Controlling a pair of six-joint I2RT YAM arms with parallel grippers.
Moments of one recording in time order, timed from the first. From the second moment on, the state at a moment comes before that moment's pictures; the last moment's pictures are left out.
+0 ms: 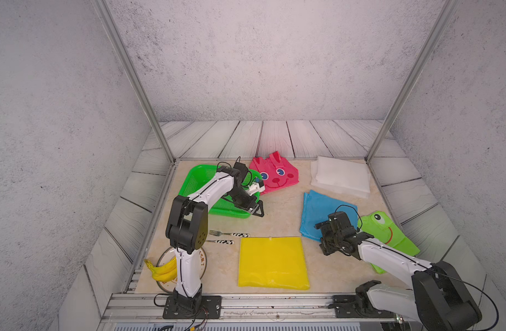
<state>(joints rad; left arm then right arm) -0.41 1.97 1.61 -1.11 0.57 0.31 0.39 1.22 0.47 -0.22 -0.07 1.63</state>
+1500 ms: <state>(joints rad) -0.55 1.59 1.23 -0.46 0.89 0.87 0.38 1.32 1.04 -0.73 -0.28 1.23</state>
